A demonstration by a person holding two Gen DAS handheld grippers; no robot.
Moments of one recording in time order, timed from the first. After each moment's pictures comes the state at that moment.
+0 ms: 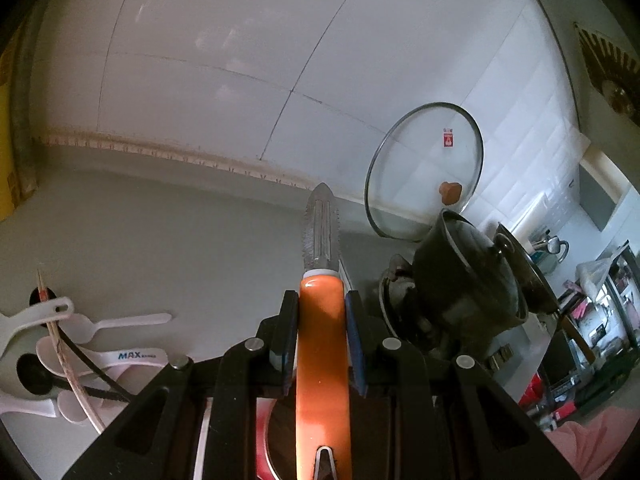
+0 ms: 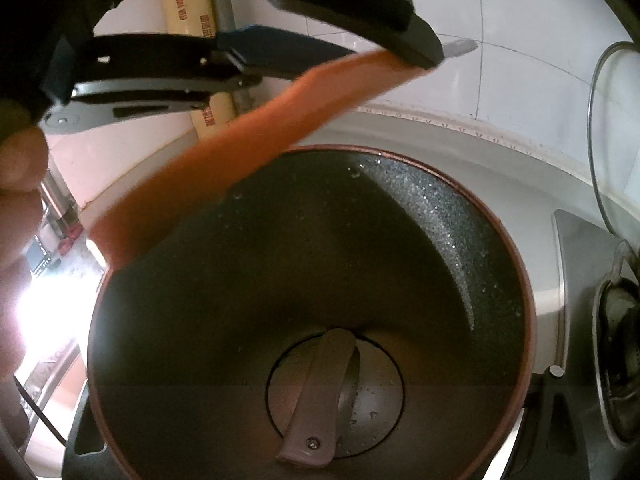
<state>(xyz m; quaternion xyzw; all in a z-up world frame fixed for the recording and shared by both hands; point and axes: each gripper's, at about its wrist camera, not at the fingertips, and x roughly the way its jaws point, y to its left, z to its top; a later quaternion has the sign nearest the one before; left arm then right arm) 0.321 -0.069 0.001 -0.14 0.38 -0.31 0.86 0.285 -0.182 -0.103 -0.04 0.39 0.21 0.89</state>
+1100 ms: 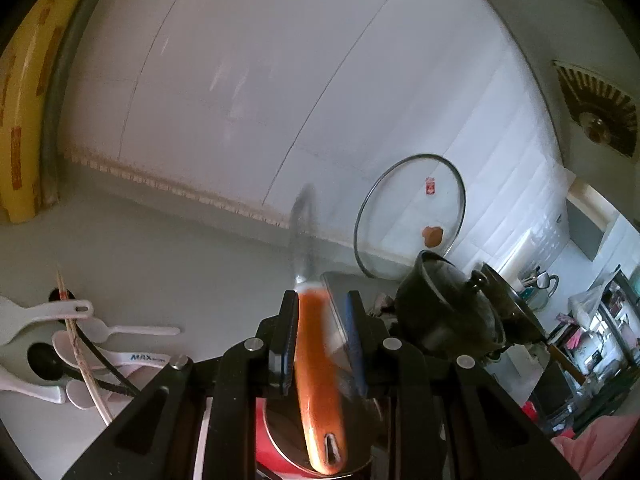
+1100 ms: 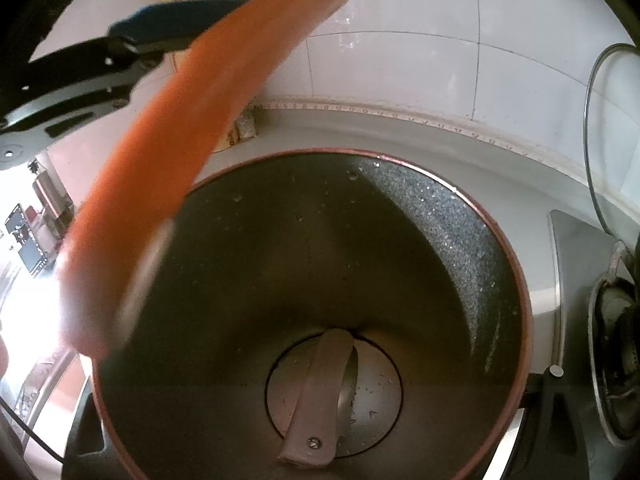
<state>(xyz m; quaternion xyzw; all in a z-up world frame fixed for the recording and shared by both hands) 0.280 -0.045 0.024 -0.18 0.30 -0.30 0.89 0.286 -0.181 -0.100 -0.05 0.39 0.21 0.90</state>
